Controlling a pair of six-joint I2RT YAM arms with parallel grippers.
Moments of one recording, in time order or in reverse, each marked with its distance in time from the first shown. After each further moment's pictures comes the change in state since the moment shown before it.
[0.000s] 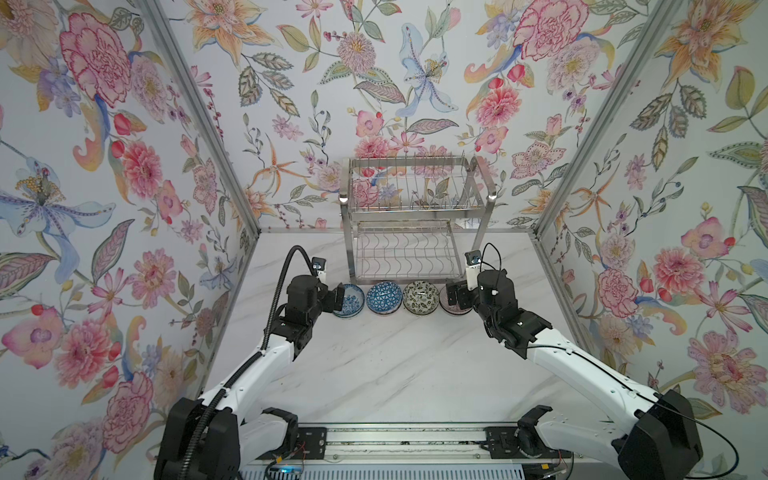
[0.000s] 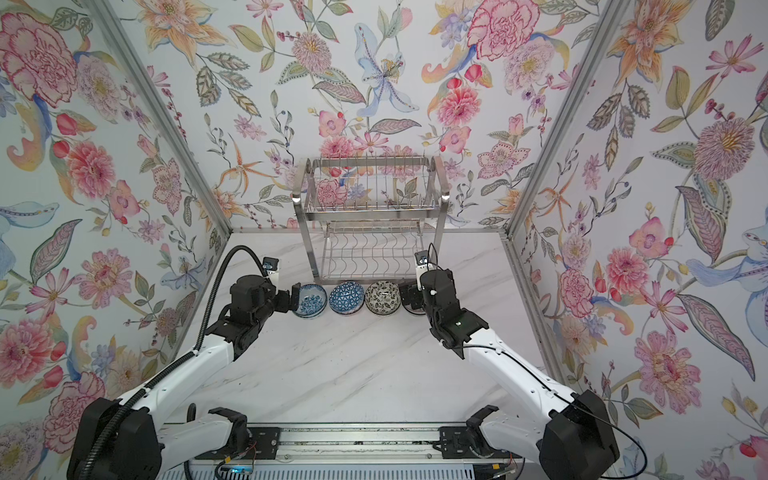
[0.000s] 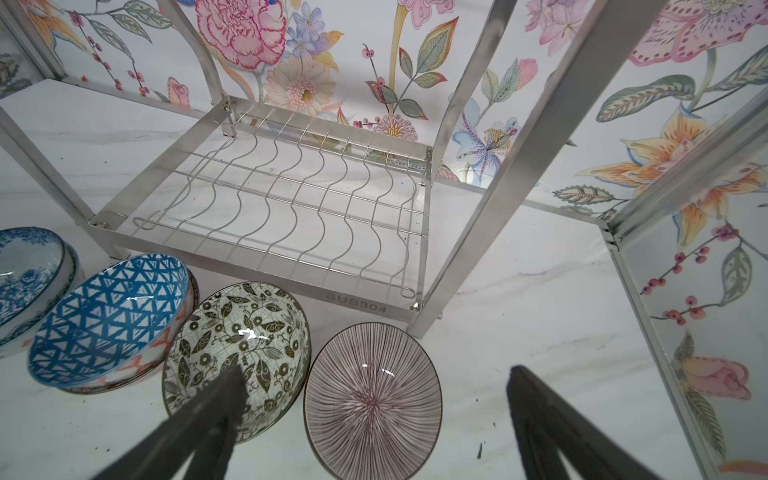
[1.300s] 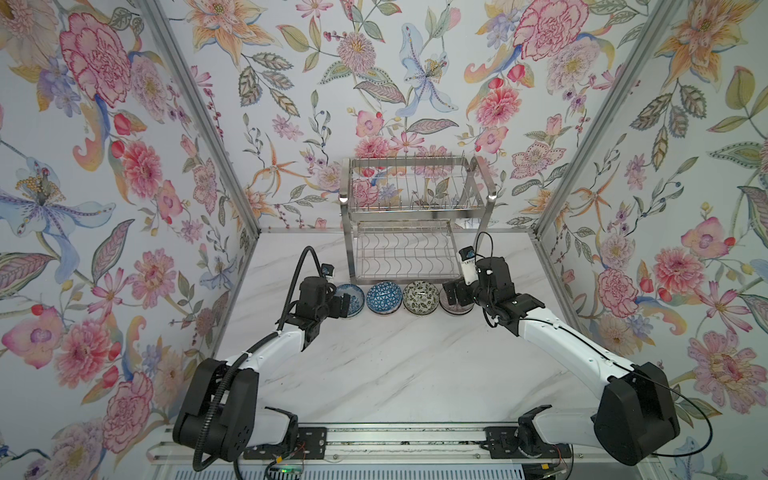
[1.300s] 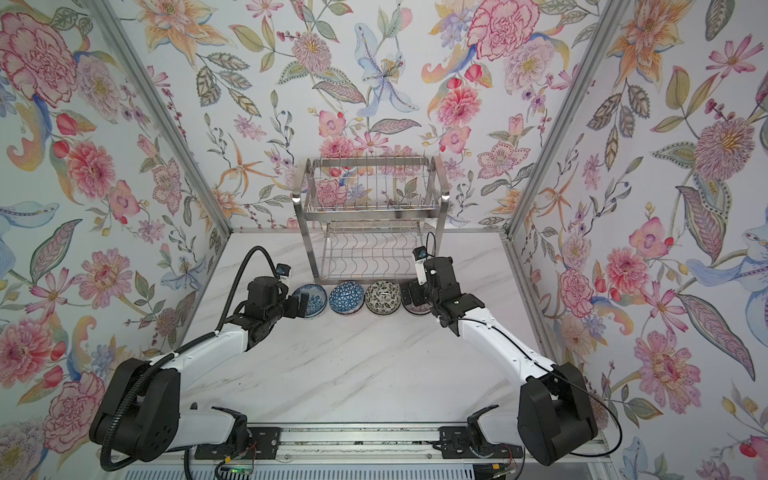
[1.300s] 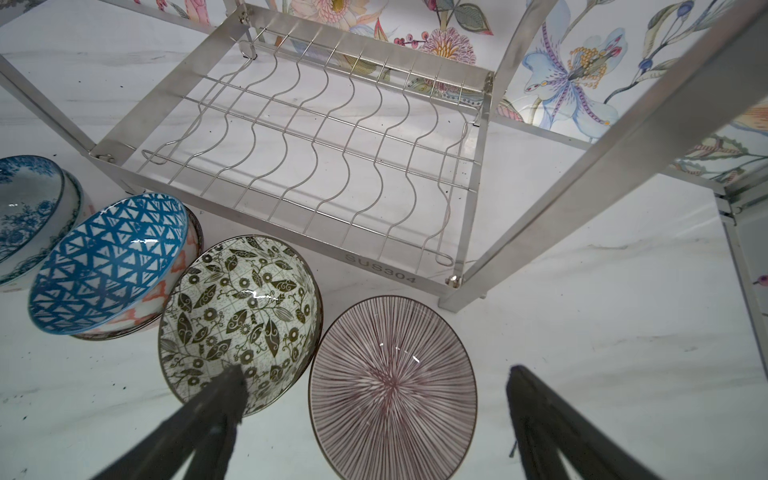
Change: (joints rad) left arm 0.000 0.192 -0.002 0.029 0.048 -0.030; right arm -0.142 0.167 0.096 -0.080 -0.286 -0.043
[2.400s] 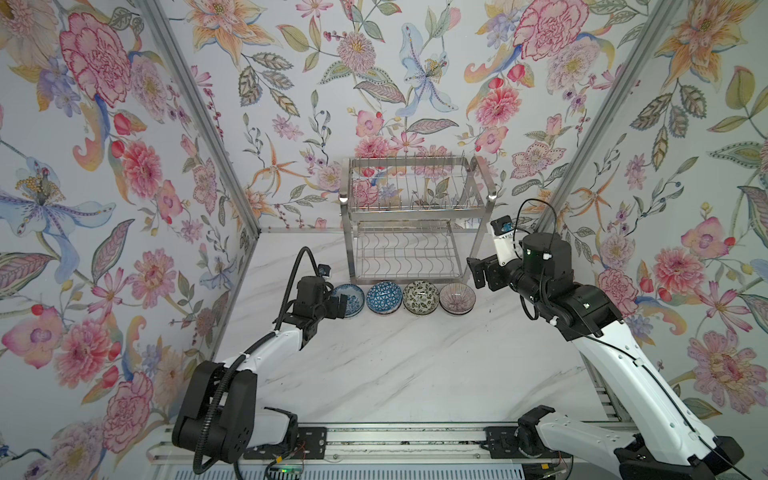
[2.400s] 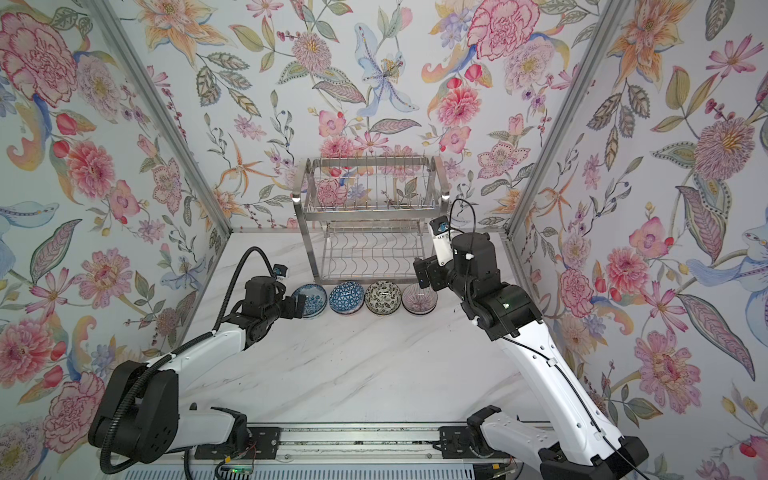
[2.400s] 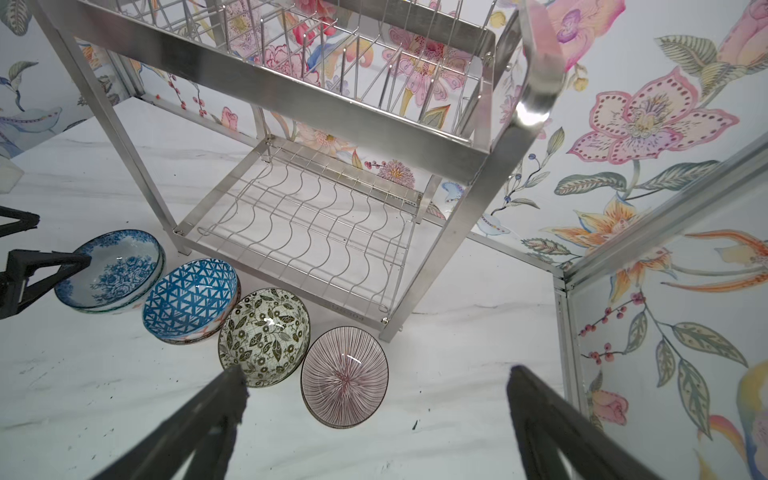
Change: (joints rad) left arm 0.034 -0.010 0.008 -0.051 0.018 -0.016; right arm 0.053 -0.216 0.430 -0.492 0.117 -0.100
